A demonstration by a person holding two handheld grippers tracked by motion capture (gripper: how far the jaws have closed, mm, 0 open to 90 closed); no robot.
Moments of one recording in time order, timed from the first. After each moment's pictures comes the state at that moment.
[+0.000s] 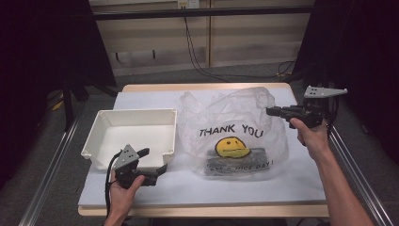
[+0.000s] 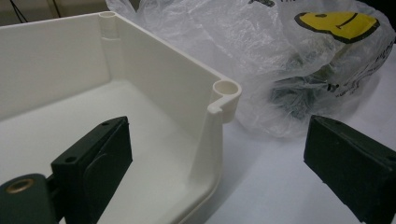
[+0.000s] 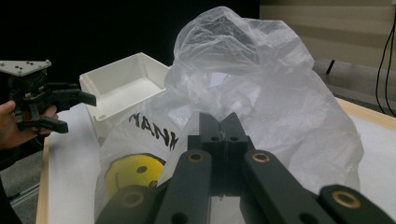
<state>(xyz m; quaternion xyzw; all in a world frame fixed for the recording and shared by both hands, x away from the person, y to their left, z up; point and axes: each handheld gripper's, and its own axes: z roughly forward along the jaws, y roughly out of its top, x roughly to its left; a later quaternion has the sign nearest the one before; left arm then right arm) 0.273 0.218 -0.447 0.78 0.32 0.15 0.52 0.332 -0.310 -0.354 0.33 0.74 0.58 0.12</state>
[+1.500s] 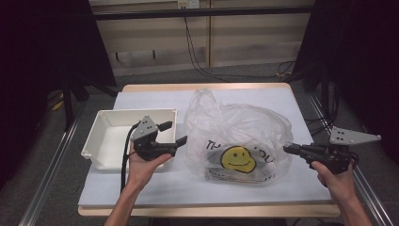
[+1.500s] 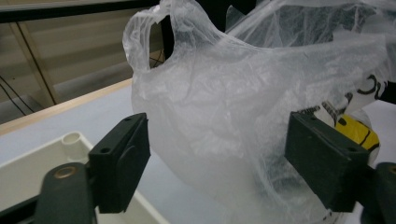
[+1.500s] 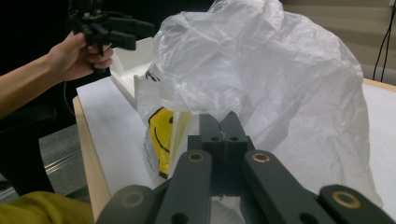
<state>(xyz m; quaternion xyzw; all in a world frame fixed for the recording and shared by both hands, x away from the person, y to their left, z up) 0.322 0.154 -0.382 0.77 0.26 0.16 0.57 0.222 -0.326 -0.376 0.32 0.74 0.58 0.14</state>
